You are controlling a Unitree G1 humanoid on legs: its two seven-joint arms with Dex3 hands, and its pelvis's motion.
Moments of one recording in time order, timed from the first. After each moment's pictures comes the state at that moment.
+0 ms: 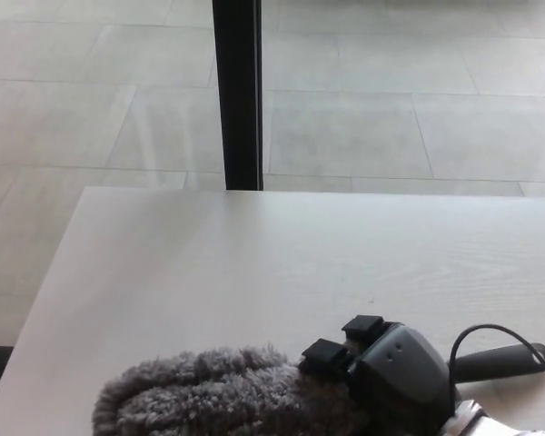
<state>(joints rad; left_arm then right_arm) -0.01 0.62 0.52 1.28 -0.22 -0.08 -0.27 -0.58 -0.37 0.84 0.92 -0.95 -0.43 -0.89</state>
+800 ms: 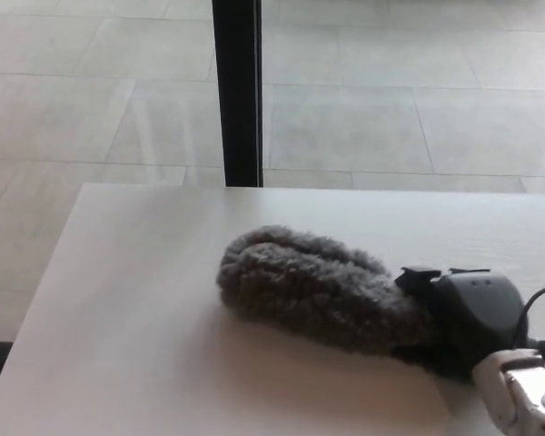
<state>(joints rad) -0.01 0.59 0.57 1.27 -0.26 -0.08 -0.32 -0.68 -0.34 0.45 1.13 -0.81 -0.23 -0.69</state>
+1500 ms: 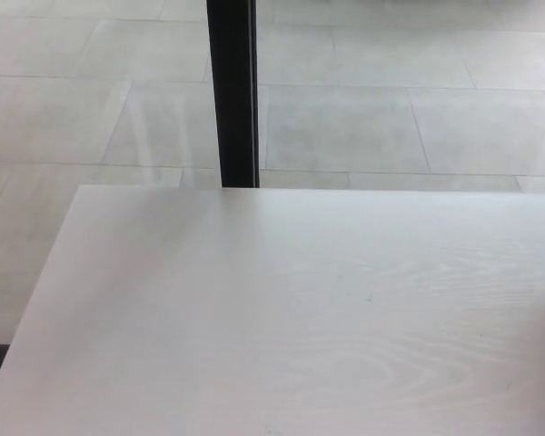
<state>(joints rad) 0.02 0.59 0.61 1.27 -0.30 -0.08 -0.35 -0.63 -0.66 -0.08 1.26 -0.55 -0.03 -0.53</state>
